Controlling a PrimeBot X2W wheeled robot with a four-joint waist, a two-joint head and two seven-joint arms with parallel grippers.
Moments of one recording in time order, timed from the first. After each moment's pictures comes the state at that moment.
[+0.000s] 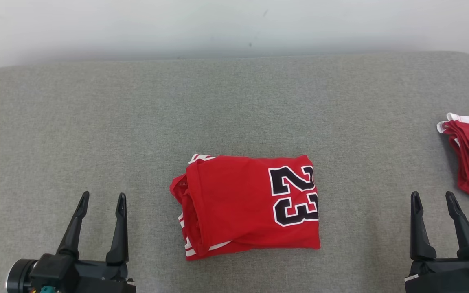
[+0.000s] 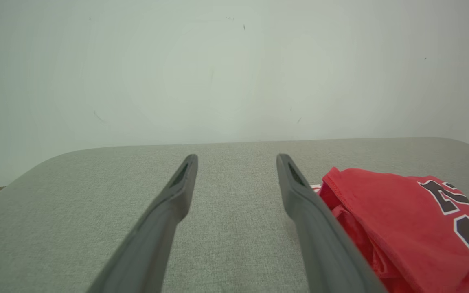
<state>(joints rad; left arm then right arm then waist) -0.14 0.10 -0.04 -0.05 -0.08 0.02 -0.26 0.02 -0.16 0.04 -0.13 0.18 0.13 -0.20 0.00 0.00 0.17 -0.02</state>
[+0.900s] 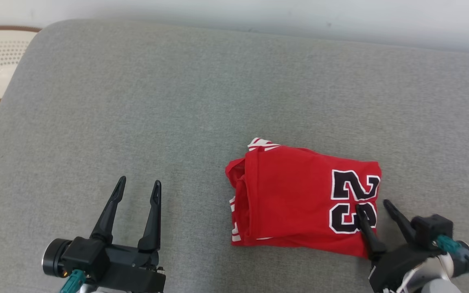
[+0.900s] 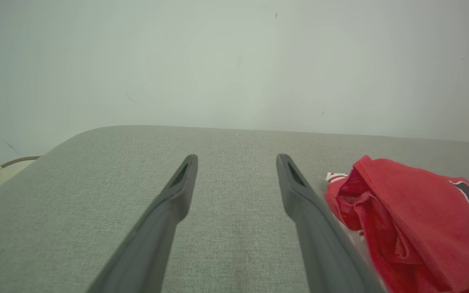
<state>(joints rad) -0.21 0.06 -0.15 -0.02 -0.11 0.01 -0.26 -0.15 -0.29 0.29 0.19 0.26 0.13 -0.07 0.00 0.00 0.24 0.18</state>
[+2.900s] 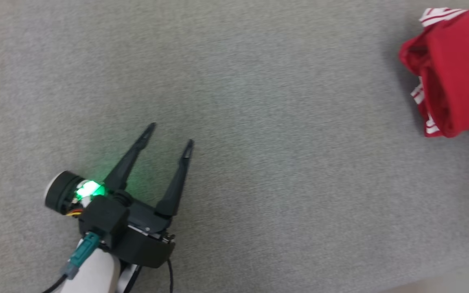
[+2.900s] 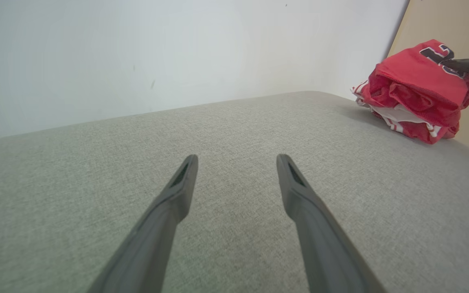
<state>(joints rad) -0.39 0.15 -0.26 -0.13 -0.03 -0.07 -0.20 -0.80 -0.68 0.16 0.67 0.42 0.13 -0.22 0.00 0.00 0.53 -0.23</state>
